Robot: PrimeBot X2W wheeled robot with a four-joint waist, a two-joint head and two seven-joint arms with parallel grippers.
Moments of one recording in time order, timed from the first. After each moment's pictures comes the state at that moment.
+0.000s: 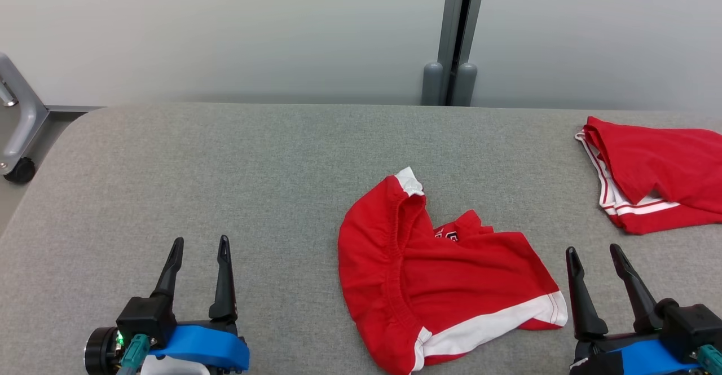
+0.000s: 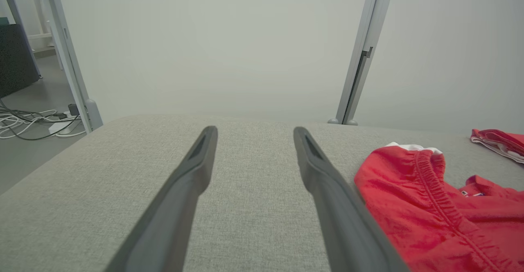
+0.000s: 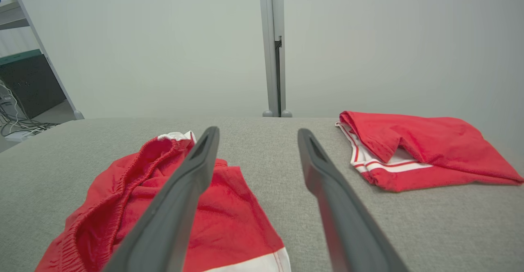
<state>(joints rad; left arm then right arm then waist) -0.06 0.16 -0.20 0.26 -0.29 0.04 -0.26 0.07 -0.05 -0.05 0.03 0.14 0.13 -0.18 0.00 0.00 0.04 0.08</state>
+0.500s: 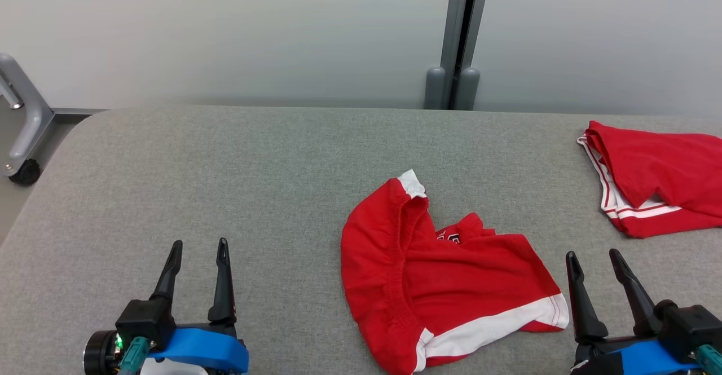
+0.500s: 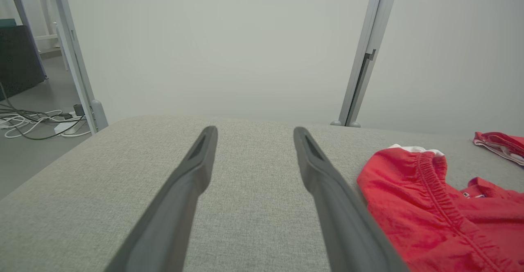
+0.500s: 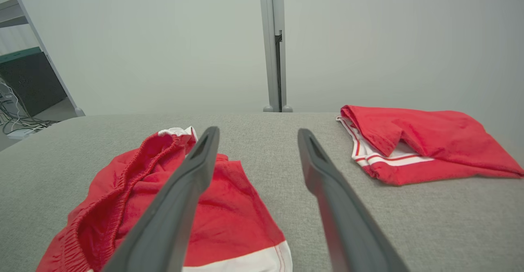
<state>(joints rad) -0.05 0.16 -0.21 0.26 -0.30 0.06 -0.26 0.07 -0.05 -0.06 0.04 0.15 0.13 -0.16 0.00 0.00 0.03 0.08</state>
